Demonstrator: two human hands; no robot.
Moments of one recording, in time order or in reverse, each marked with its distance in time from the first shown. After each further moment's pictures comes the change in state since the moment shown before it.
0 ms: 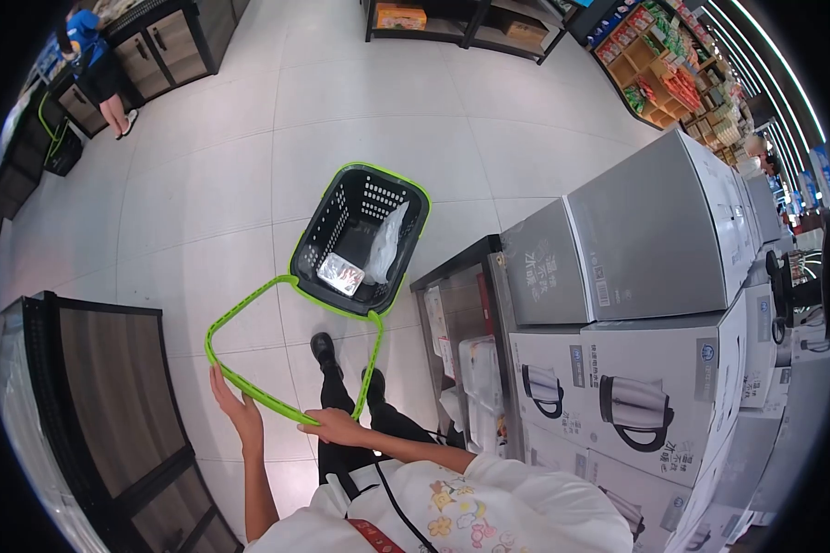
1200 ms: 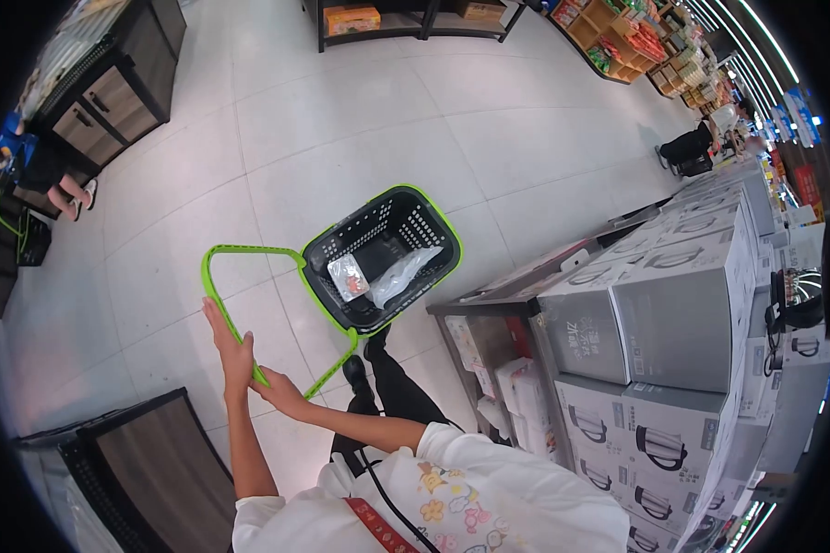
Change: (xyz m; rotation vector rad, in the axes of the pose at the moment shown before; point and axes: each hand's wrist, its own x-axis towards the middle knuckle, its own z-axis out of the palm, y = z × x) left_hand 0.350 0.038 0.028 -0.161 -0.236 0.239; right_hand 0.298 -0.159 -0.075 0.463 0.418 -0.109
